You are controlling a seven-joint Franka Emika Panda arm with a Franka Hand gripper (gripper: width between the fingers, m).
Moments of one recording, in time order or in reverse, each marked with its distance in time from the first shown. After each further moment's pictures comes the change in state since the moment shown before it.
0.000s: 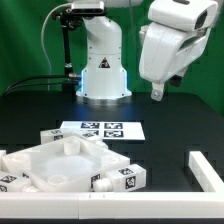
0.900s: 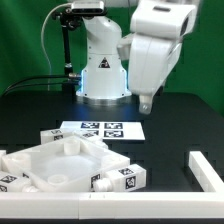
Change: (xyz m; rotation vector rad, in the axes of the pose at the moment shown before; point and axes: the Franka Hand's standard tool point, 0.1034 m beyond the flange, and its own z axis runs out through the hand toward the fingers) arm -0.007 0.047 0.026 -0.065 0.129 -0.237
